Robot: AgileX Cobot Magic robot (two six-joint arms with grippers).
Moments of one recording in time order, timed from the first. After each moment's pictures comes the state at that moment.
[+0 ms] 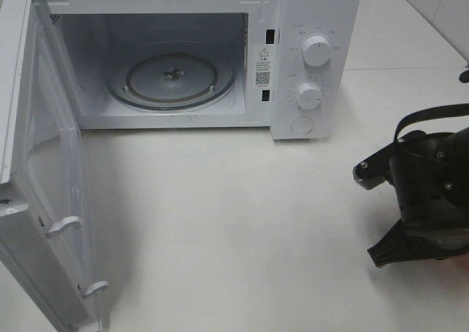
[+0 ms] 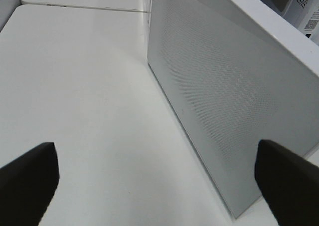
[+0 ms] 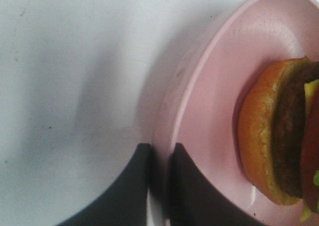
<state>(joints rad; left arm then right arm) 0.01 0.00 -0.51 -0.14 1.07 0.03 0.68 1.72 -0.56 -0.95 0.79 1.20</state>
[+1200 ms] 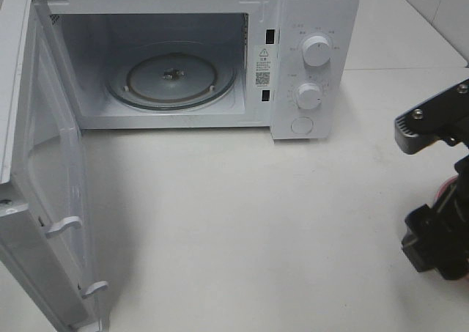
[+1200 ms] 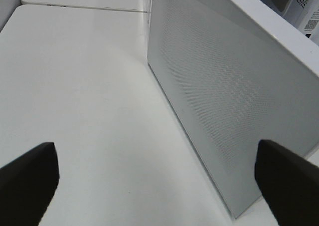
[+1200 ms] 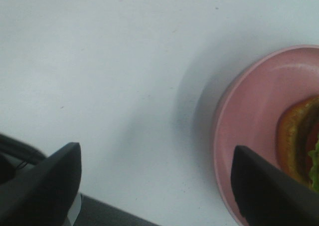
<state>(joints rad) 0.01 0.00 -0.51 -0.14 1.07 0.03 0.64 1.10 -0.57 -0.34 0.77 0.38</state>
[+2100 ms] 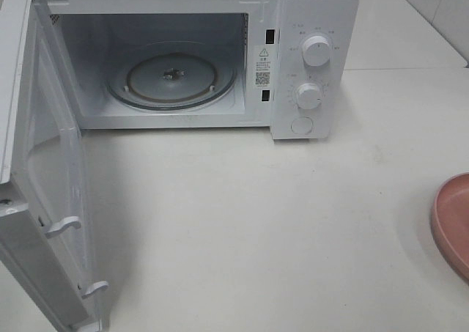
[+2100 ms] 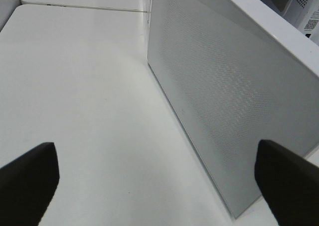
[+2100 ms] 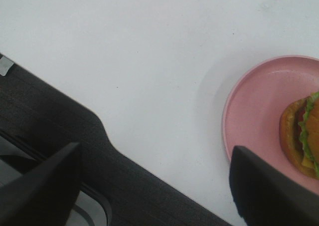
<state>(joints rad) 0.01 0.00 -0.51 -0.14 1.07 0.03 0.62 0.45 -0.54 -0.12 1.07 0.11</state>
